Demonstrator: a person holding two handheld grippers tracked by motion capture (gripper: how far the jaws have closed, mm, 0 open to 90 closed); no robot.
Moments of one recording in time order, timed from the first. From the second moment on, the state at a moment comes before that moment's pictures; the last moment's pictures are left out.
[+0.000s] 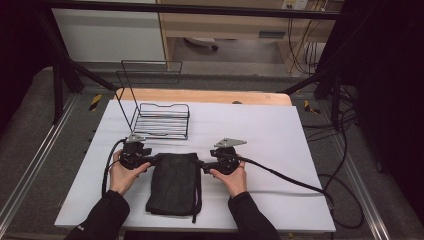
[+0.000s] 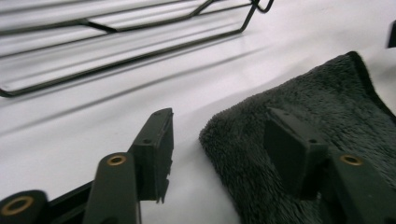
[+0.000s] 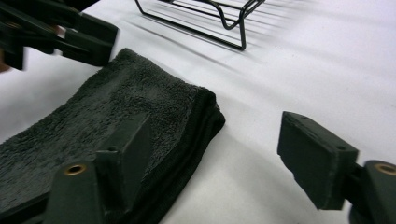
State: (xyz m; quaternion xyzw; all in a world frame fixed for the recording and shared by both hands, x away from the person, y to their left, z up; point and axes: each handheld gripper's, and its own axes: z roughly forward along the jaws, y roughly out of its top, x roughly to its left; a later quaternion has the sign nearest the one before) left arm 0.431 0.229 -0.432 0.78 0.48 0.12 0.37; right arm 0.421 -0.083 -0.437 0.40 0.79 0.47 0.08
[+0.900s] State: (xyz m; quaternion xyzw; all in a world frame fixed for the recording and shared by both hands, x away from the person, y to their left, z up) left arm 0.430 0.225 -0.445 0.80 0.48 0.07 0.36; right arm 0.437 -0.050 -0.457 0.43 0.79 0.43 0.07
